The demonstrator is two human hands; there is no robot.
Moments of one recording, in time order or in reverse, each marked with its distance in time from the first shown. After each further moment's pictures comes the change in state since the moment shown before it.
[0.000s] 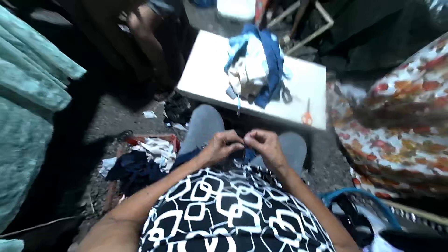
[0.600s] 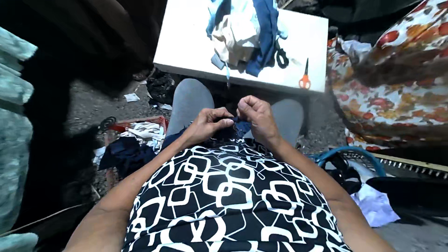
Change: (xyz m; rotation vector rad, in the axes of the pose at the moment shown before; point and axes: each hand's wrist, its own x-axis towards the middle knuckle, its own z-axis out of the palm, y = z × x) left_hand 0.004 -0.012 -0.007 -0.222 -0.108 -0.134; right_hand 0.013 0.015 0.011 0.235 0.118 -0.001
